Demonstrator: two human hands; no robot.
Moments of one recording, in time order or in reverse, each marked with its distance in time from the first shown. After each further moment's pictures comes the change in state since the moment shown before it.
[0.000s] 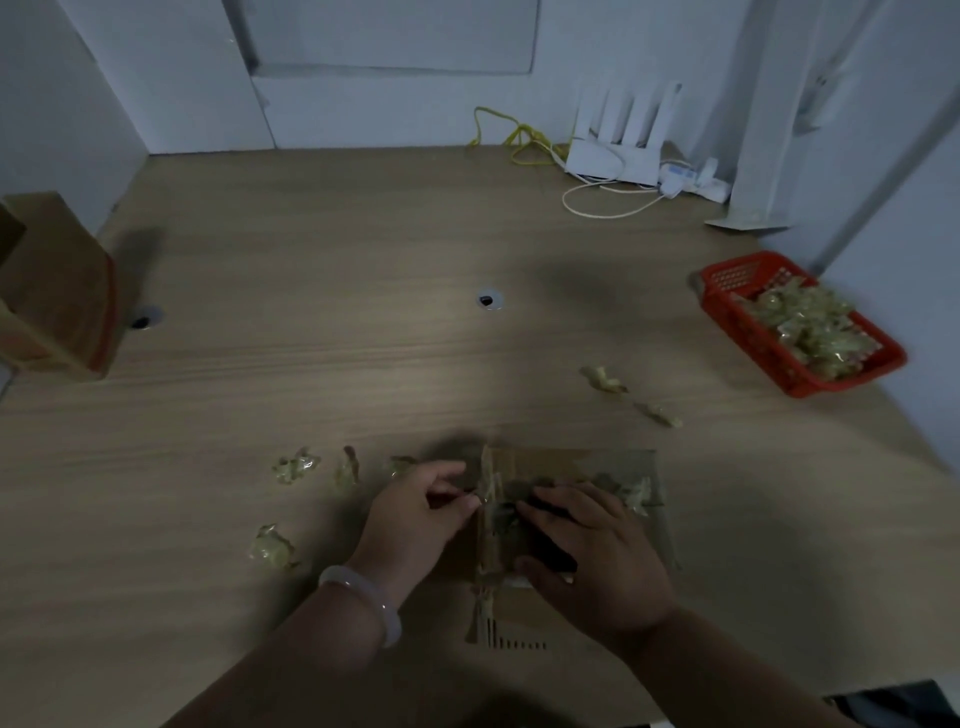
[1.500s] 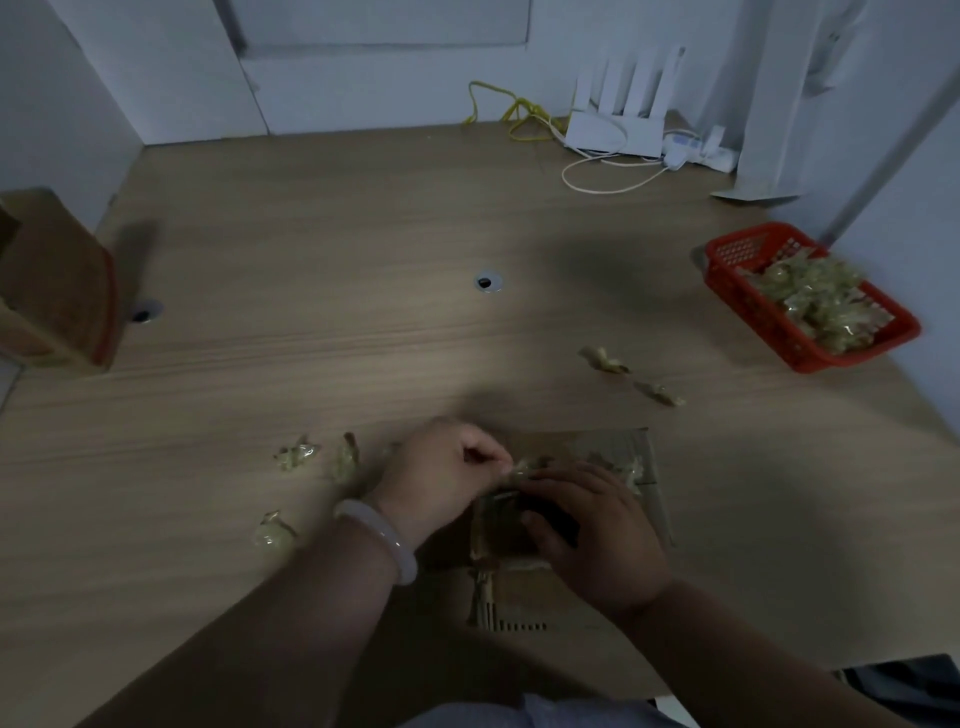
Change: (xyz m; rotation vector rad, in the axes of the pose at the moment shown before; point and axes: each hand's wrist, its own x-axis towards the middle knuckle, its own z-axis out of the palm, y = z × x) left_hand 0.021 0.039 0.005 0.261 -0.165 0.207; right_hand 0.009 -0.001 -0.004 0.197 0.119 0.016
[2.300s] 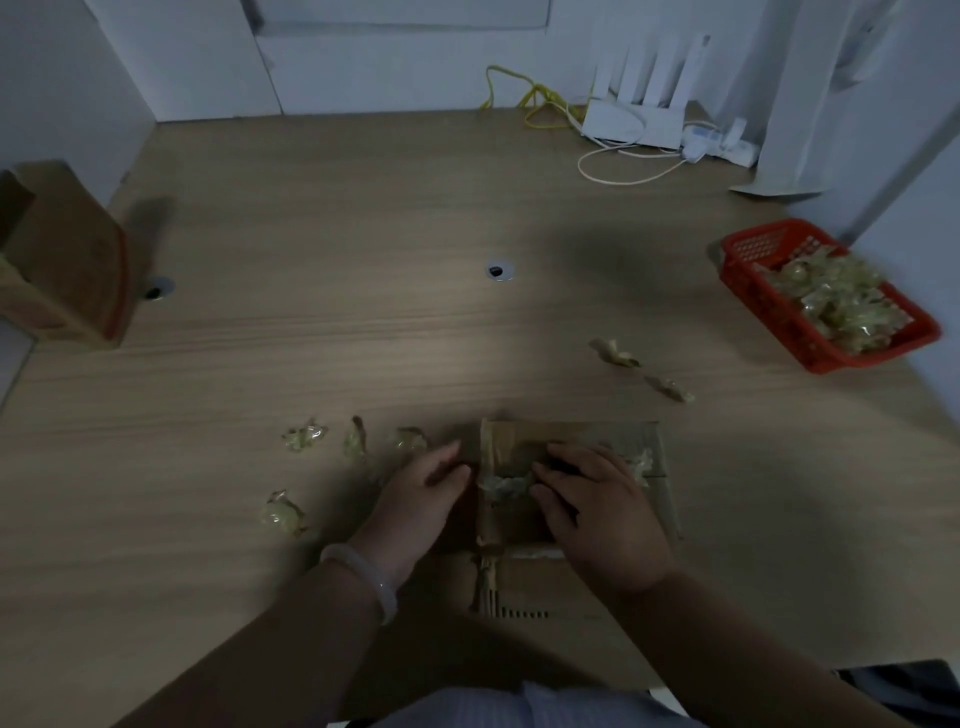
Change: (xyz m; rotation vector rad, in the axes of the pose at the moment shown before) left_hand -0.029 -0.055 0.028 -0.549 0.108 -0.352; right_hand 0.006 -0.003 0.001 -0.017 -0.051 0.126
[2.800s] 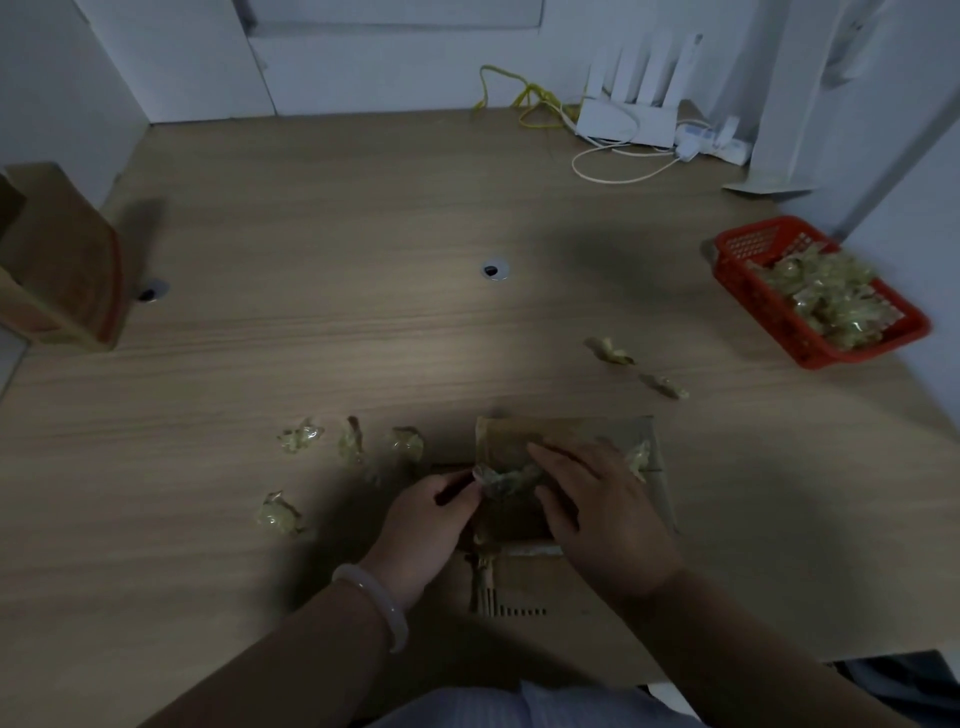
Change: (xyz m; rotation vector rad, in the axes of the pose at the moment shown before) left_hand -0.007 -0.014 0.011 0.050 -0.002 -0.051; right_hand -0.003 -0.007 -0.012 -0.027 0.015 -0.085
